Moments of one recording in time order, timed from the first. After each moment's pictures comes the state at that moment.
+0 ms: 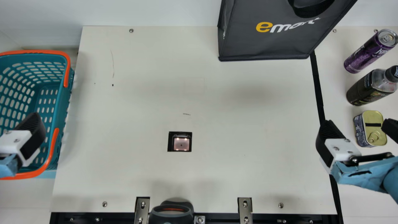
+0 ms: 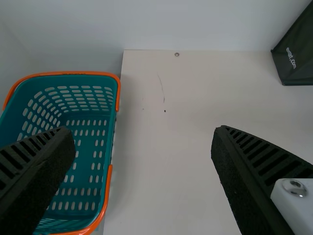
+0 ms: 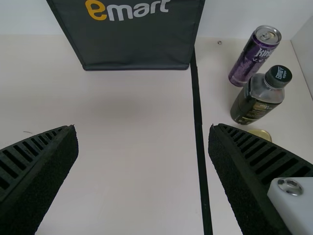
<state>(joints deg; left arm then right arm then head) -1.6 43.3 -69.0 -1.3 69.5 0.0 0.7 42.6 -69.8 -0.8 69.5 0.0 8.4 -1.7</state>
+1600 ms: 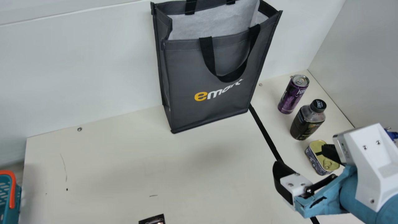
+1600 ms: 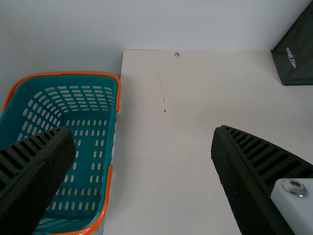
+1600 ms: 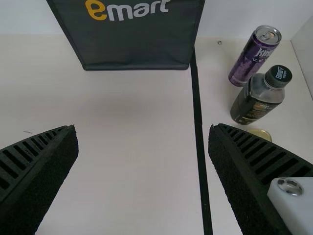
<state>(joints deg) -1.6 43.3 -69.0 -1.3 69.5 0.0 0.7 42.6 -69.8 -0.8 69.5 0.0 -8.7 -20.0</state>
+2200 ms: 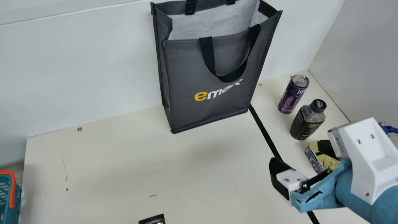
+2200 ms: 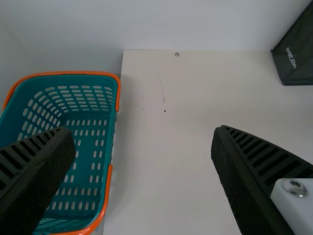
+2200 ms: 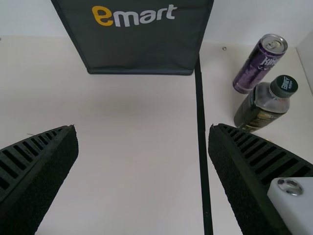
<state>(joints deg) -1.6 43.3 -69.0 -1.3 69.5 0.0 2.1 44.9 -71.2 -0.8 68.3 0.0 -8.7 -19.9</state>
